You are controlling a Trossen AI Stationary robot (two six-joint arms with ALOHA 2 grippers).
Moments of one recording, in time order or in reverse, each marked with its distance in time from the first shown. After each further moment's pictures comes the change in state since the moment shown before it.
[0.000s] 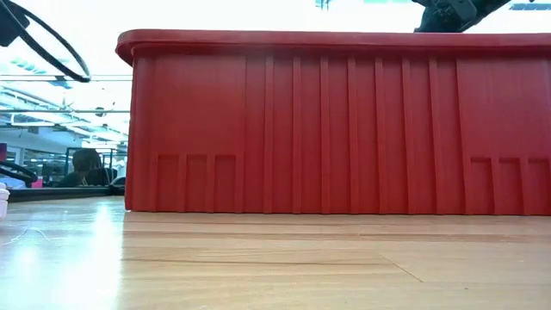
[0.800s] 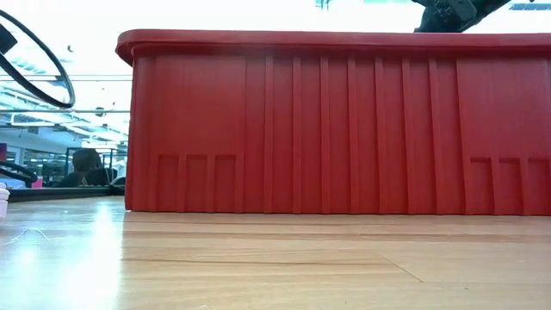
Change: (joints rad) left arm 0.012 0.079 0.000 -0.087 0.077 -0.121; right arm 0.000 0.000 0.000 0.000 0.003 -0.003
